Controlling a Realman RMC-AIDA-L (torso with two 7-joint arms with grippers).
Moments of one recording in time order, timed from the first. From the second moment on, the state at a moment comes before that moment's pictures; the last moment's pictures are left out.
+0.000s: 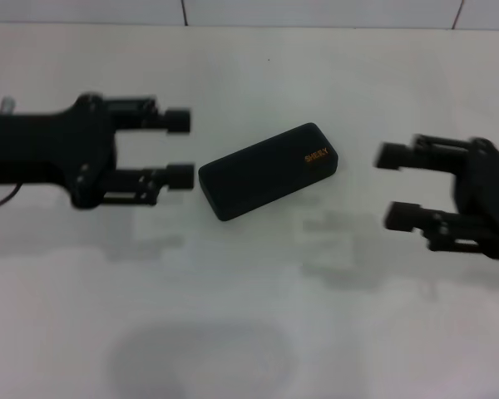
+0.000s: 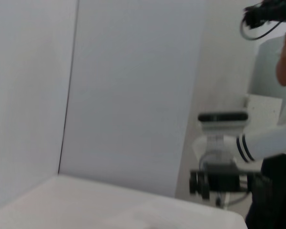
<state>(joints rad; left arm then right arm) -0.52 -1.94 0.87 0.76 1.69 1.92 -1.45 0.50 2.03 -0.84 -0.56 -1.60 -1.99 1.22</state>
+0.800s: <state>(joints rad) -0.50 -1.95 0.84 0.62 1.71 1.91 -1.32 0.56 2.03 -0.91 -0.57 -1.55 -1.88 1.32</state>
